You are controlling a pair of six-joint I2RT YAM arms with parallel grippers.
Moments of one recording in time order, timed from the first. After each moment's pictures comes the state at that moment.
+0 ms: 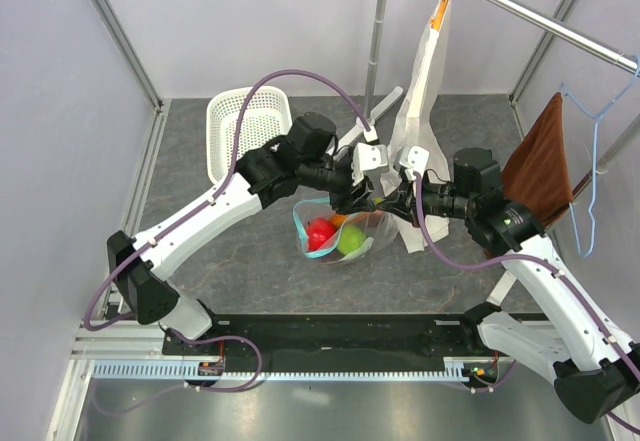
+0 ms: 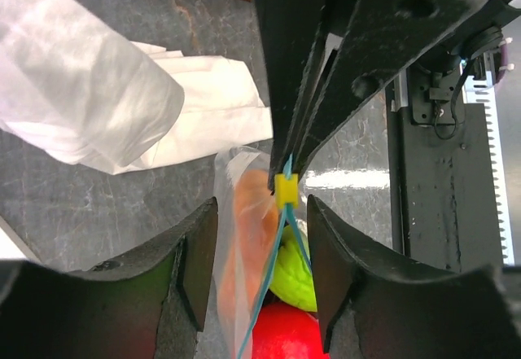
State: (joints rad) left arm -0.85 1.53 1.56 -0.60 0.57 0.41; right arm 0.45 0.95 1.02 -0.49 -0.69 -0.31
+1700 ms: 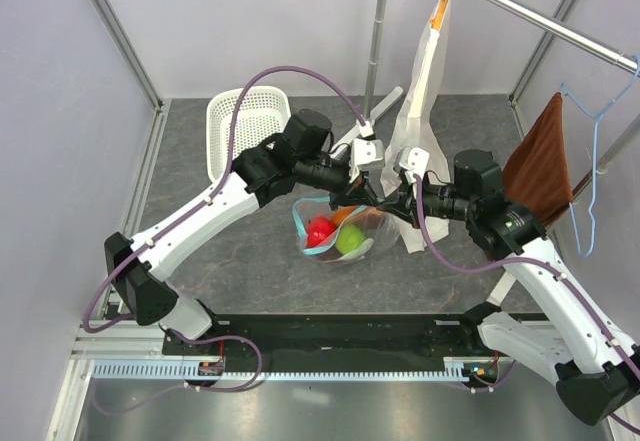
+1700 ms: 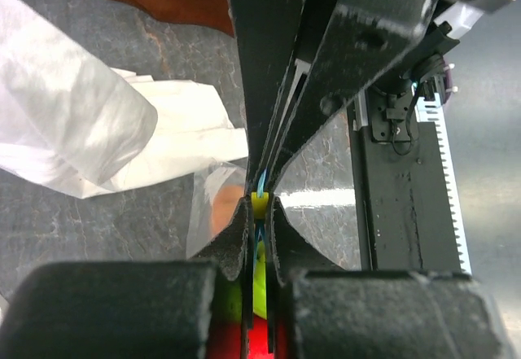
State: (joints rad) left arm -0.83 1.53 1.57 -0.58 0.68 0.35; right arm 0.46 0.94 1.02 -0.49 -0.67 -0.31
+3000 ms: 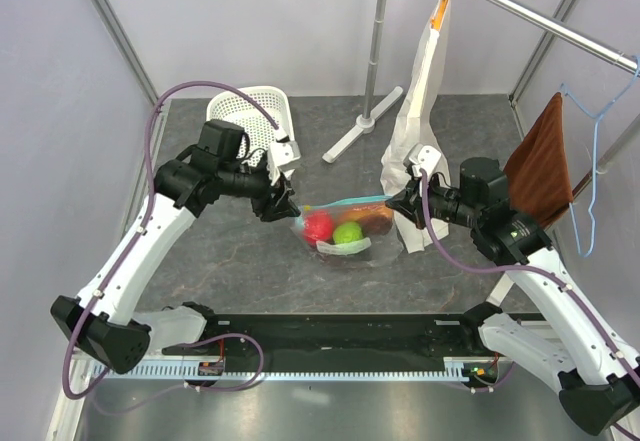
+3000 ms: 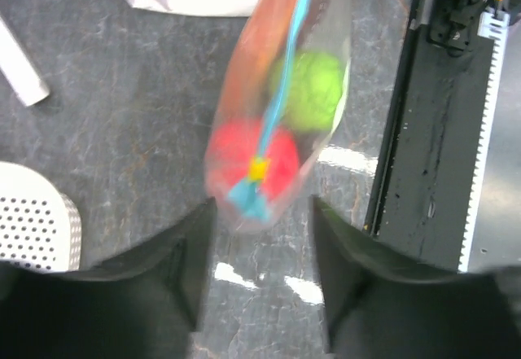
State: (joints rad) left arm -0.47 1.21 1.35 -0.91 0.70 0.52; right arm 0.46 0.88 0.97 -0.47 -0.51 -0.18
